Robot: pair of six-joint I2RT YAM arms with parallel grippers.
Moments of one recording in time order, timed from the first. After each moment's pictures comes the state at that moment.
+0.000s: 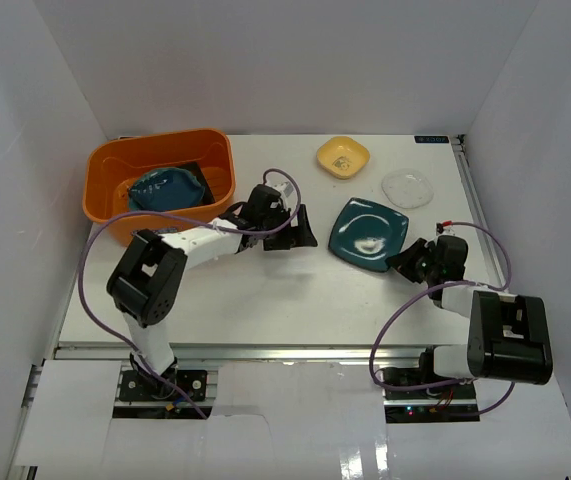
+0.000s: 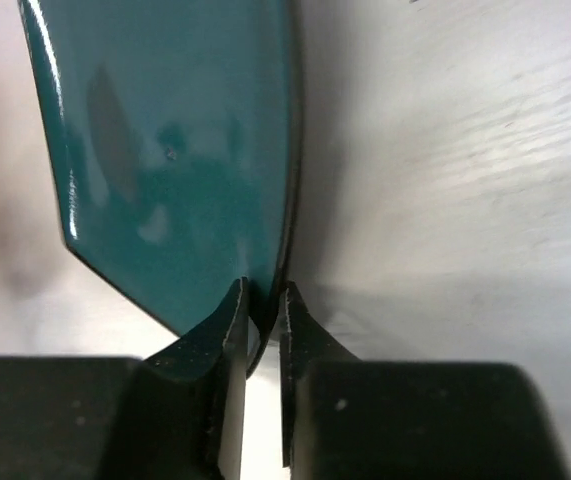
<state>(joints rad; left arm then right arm) -0.63 1.76 1.12 -0.09 0.27 -0.62 -0.08 1.36 0.35 0.33 -0.35 0.55</state>
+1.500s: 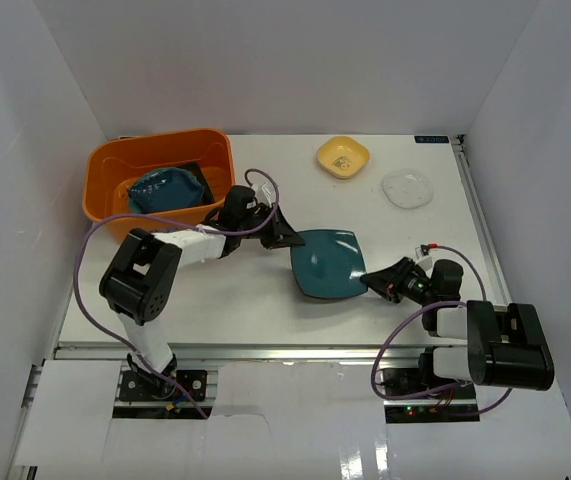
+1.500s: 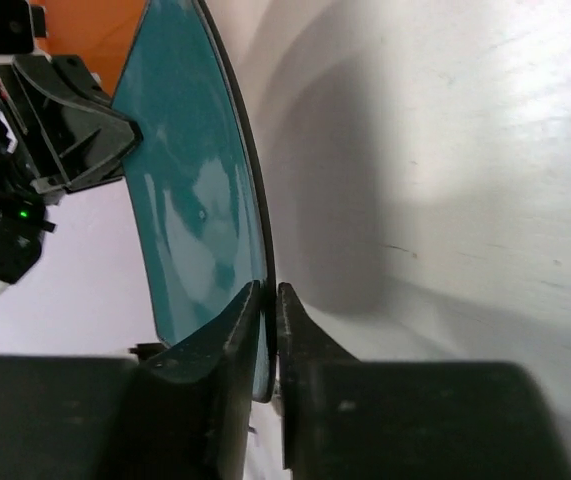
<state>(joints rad) -0.51 1.82 1.01 0.26 0.67 -0.84 -0.04 1.30 0.08 0.75 -0.83 1.03</state>
